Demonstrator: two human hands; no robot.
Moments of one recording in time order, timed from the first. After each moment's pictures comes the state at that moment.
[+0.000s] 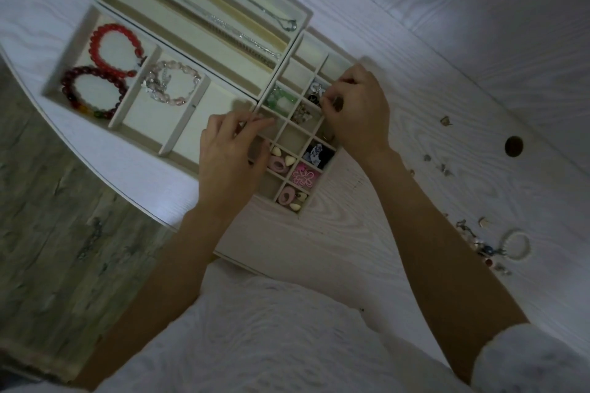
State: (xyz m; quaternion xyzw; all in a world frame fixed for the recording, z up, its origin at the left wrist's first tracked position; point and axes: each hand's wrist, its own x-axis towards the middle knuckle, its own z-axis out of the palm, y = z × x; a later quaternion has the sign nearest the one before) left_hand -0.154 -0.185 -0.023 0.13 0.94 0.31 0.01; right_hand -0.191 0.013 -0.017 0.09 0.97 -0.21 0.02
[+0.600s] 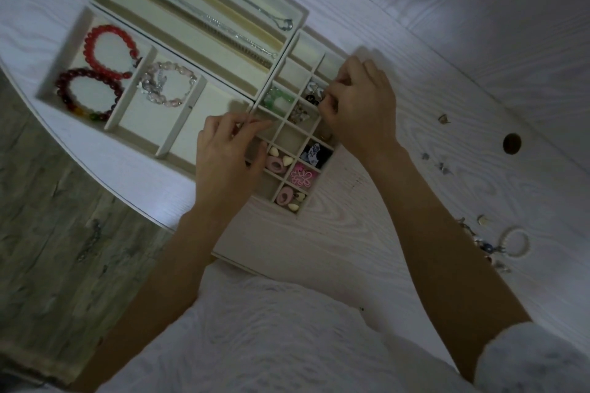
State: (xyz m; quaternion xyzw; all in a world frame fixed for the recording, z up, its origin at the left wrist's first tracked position) left_hand -0.154 -0.184 -0.021 0.14 0.94 0.32 0.02; right_hand -0.190 0.021 -0.007 -0.01 1.00 -0.08 -0.04
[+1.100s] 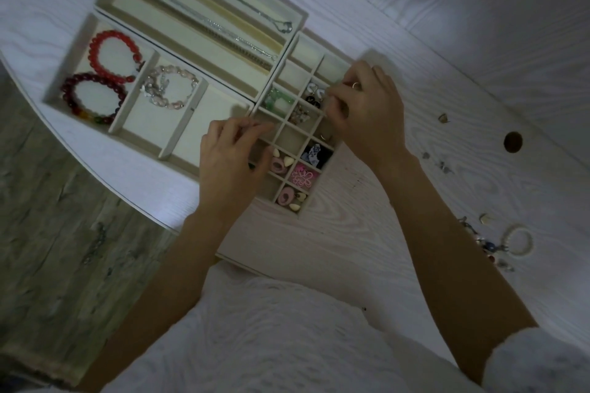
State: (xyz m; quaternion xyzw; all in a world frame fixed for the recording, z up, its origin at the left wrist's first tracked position) left_hand -0.152 -0.185 -0.023 0.15 0.95 0.29 0.02; right_hand -0.182 0.030 -0.004 -0.04 0.99 -0.13 -0.07
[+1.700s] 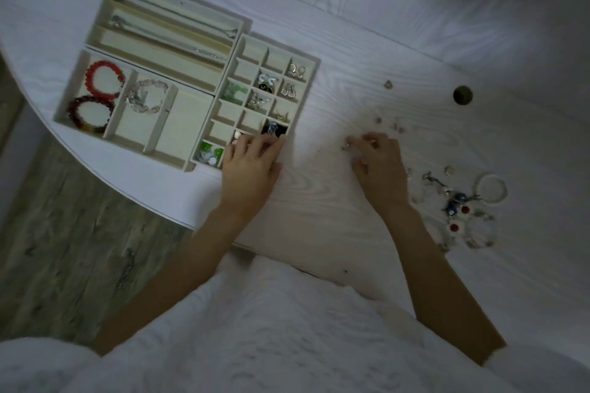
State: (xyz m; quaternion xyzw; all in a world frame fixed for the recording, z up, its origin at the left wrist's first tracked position) left_hand -0.094 -0.133 -0.022 0.29 0.94 0.15 -0.01; right_hand -0.020 0.092 -0.020 0.17 0.95 -0.25 0.02
